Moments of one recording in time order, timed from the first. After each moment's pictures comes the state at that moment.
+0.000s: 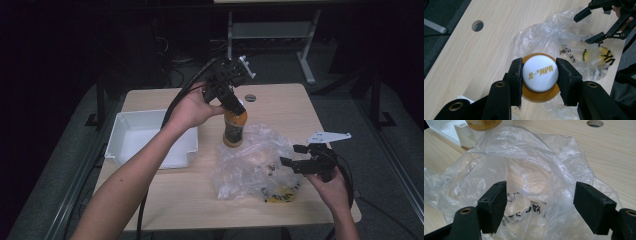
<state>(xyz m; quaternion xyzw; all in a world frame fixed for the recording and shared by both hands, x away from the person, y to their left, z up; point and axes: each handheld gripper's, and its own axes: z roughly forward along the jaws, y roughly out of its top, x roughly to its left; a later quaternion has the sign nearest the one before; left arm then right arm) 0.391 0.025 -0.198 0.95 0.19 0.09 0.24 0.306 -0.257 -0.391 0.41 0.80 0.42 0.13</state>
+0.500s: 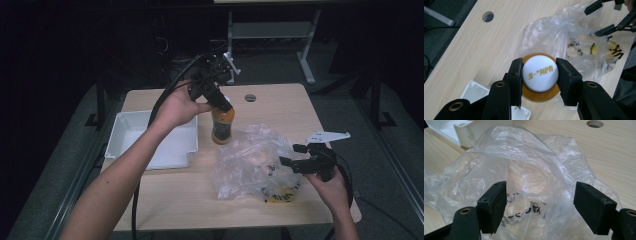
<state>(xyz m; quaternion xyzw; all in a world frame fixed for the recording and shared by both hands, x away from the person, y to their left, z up) 0.392 0.055 -0.191 0.94 0.22 0.11 0.23 0.307 -0.255 -0.391 0.41 0.80 0.42 0.13</state>
